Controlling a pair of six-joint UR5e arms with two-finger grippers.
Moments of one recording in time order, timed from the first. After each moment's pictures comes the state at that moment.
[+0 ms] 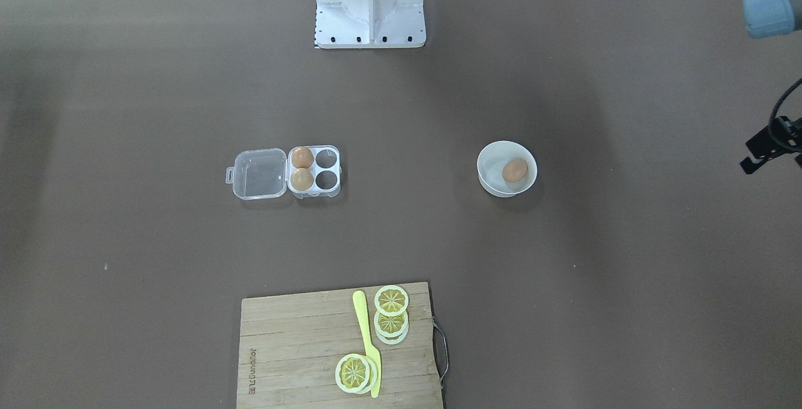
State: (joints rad) left arm -1.29 -1.81 -1.81 -1.59 -2.27 -0.66; right arm 1.58 -1.57 1.70 -1.64 2.43 -0.04
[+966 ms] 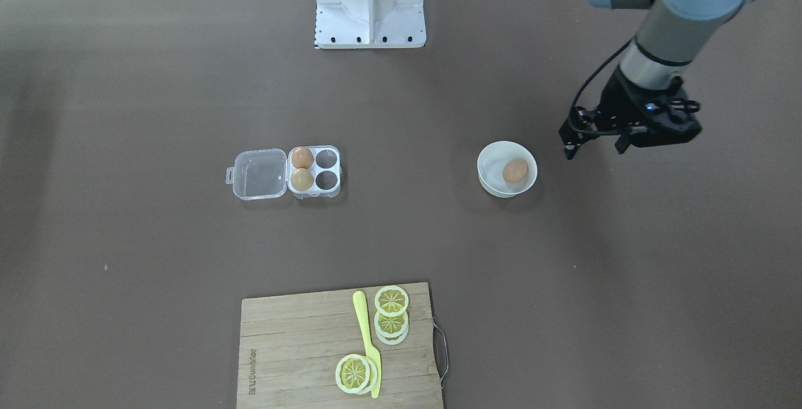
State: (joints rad) left arm -0.79 -1.89 -1.95 -1.60 -1.94 -1.06; right arm 1.55 -1.57 1.70 -1.64 2.45 -0.01
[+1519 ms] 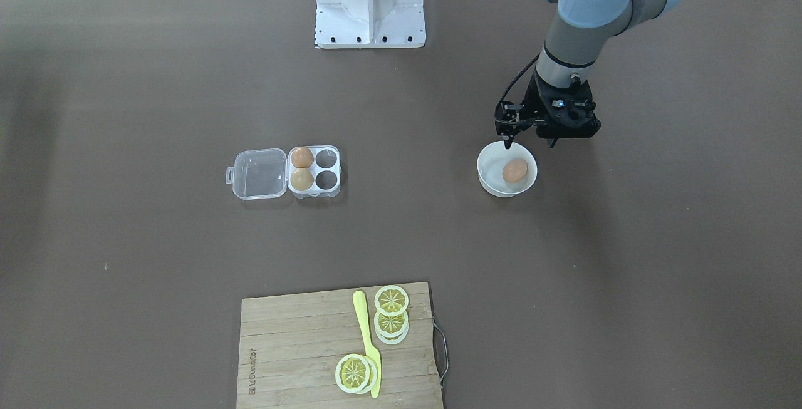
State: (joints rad) left arm -0.69 -1.95 -1.91 -1.59 -1.92 -1.06; right arm 1.55 -1.57 1.70 -1.64 2.46 -0.01
